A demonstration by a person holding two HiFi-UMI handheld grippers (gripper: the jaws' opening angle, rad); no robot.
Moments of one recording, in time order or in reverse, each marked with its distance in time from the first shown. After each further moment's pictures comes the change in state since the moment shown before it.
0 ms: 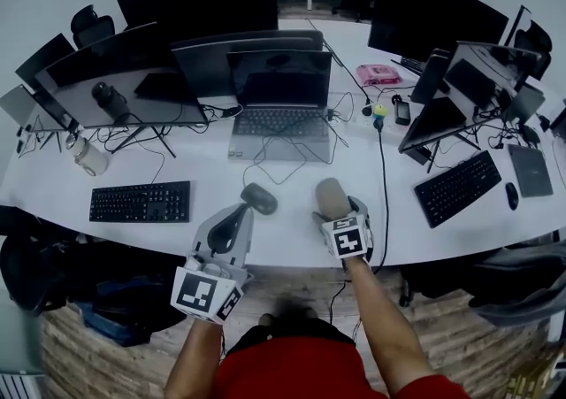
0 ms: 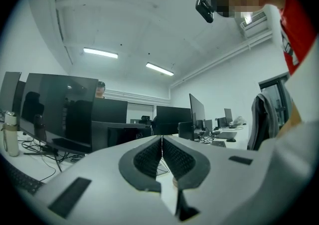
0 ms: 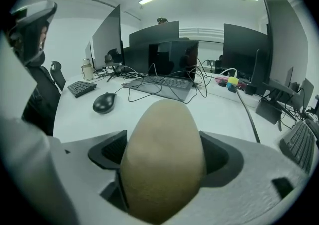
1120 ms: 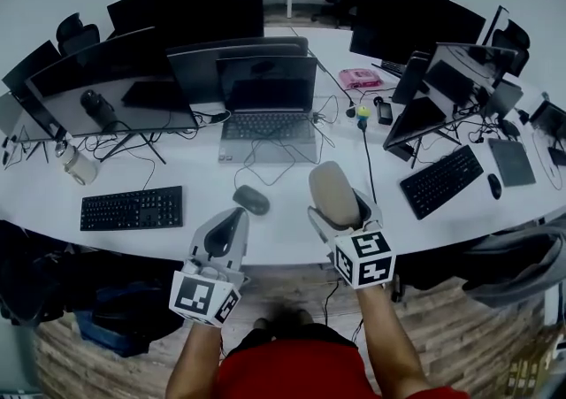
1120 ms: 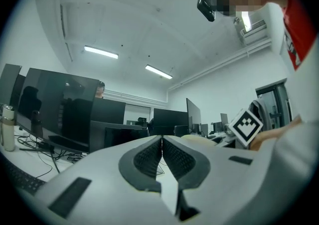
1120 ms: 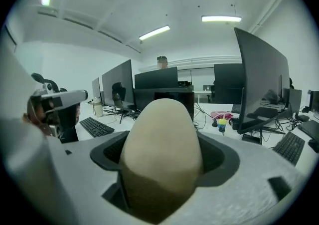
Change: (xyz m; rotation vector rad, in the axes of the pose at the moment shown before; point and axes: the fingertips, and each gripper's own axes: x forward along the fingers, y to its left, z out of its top) left arm -0.018 -0.001 0.005 -0.037 -0.032 -0.043; right arm -0.157 0.032 0.110 0.054 -0.339 0.006
